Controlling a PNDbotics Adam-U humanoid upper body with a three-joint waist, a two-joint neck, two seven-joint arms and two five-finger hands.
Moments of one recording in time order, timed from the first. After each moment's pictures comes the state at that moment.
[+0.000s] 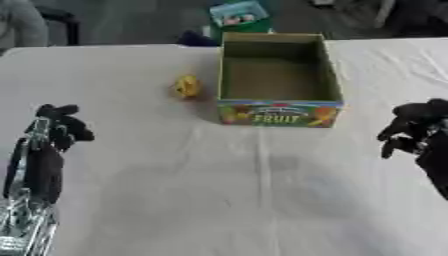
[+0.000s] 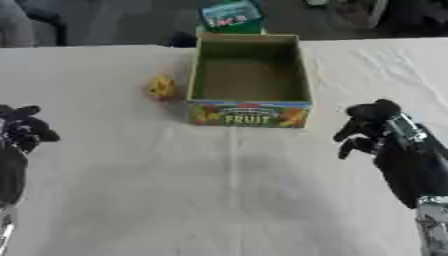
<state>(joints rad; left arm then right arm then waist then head) -0.14 0.24 0.06 -1.78 0.18 -0.06 0.11 -0.17 -0.25 -0.05 -1.93 -0.34 0.12 0.29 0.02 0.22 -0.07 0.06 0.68</state>
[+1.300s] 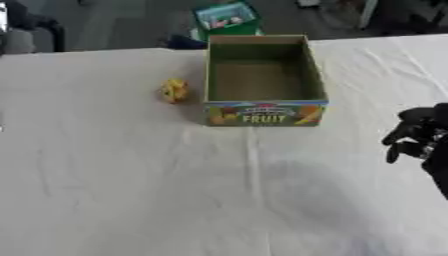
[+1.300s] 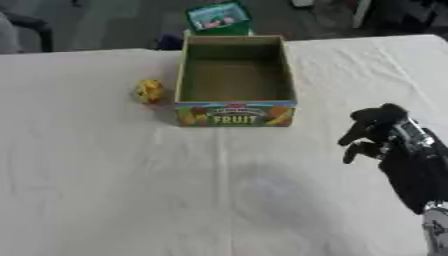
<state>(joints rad) -0.51 0.64 0.12 -1.65 0.15 -0.09 0.19 -0.16 -0.25 -0.02 -1.93 -0.34 0.13 0.31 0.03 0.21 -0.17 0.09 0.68</state>
